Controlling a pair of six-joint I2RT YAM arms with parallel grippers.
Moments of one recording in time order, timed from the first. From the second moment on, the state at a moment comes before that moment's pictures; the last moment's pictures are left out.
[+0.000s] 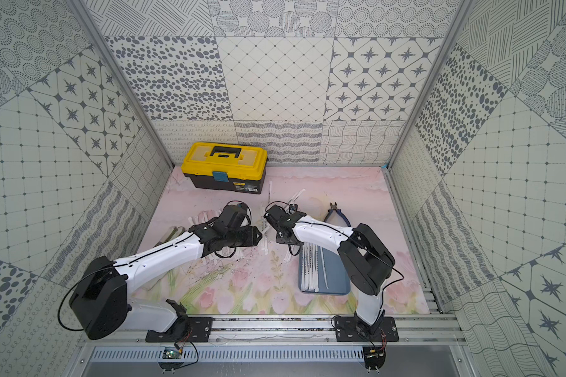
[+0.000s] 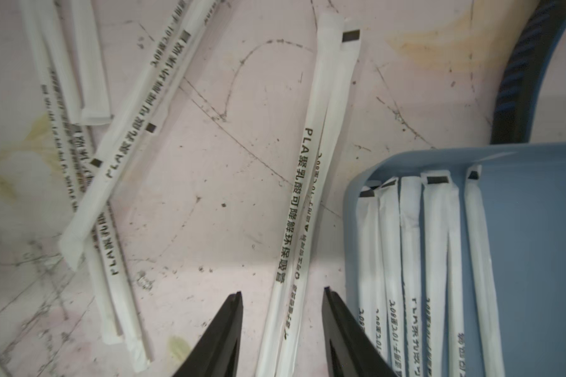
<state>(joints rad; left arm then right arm) -0.62 1.40 0.90 -0.40 0.06 -0.60 0.81 1.84 1.26 -0.70 0.35 0.87</state>
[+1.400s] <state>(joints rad) -0.57 1.38 0.86 -0.42 0.05 -0.59 0.89 1.84 1.21 -0.70 0.06 0.82</state>
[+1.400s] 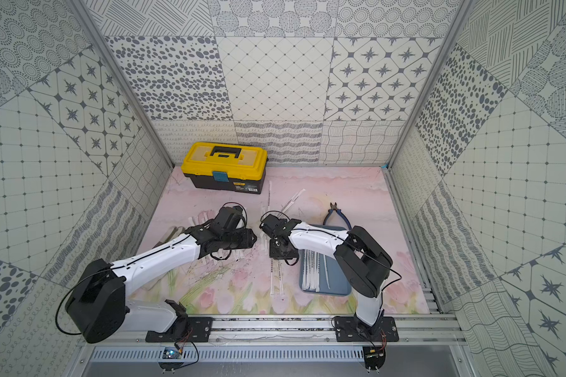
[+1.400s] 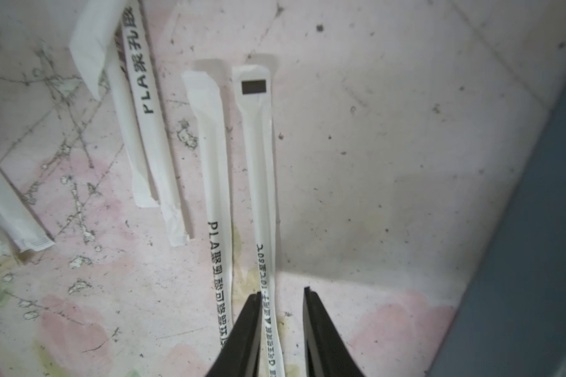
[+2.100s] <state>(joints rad) -0.57 1.38 0.88 -0.42 0.06 -0.59 0.88 1.74 1.21 -0.69 0.05 0.76</state>
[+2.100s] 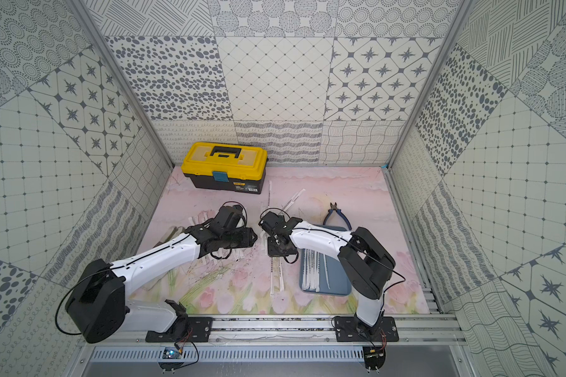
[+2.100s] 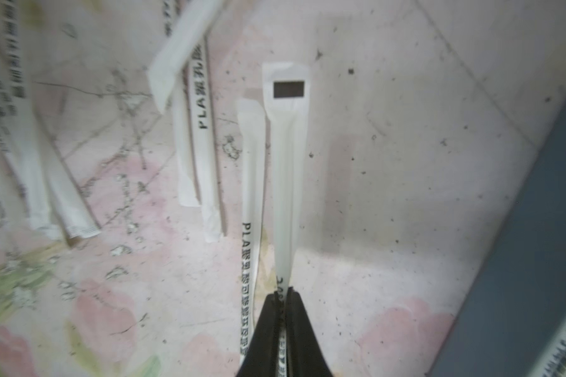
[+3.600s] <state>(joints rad) -0.82 1.60 1.06 -0.33 0.13 -0.64 0.36 1.52 0.80 -0.55 -0.12 0.49</state>
